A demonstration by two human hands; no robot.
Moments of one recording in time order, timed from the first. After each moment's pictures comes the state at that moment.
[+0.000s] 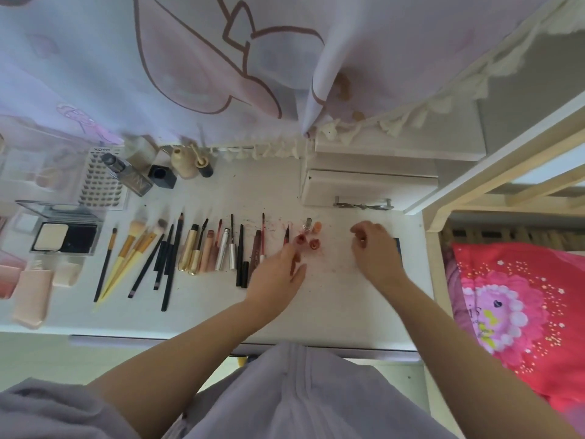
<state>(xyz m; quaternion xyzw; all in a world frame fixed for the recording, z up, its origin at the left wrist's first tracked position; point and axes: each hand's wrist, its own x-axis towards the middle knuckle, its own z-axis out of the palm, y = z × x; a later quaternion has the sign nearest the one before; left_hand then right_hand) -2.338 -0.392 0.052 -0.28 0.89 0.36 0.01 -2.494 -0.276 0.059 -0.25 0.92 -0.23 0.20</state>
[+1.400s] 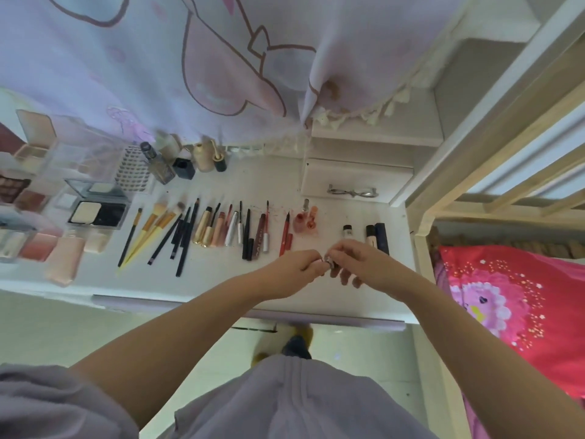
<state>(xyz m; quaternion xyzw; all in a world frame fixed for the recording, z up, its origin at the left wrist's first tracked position) -2.310 -0.353 0.112 -0.14 0.86 0.48 0.15 -2.427 -0.223 0.137 -0.33 0.76 -0.29 0.48</state>
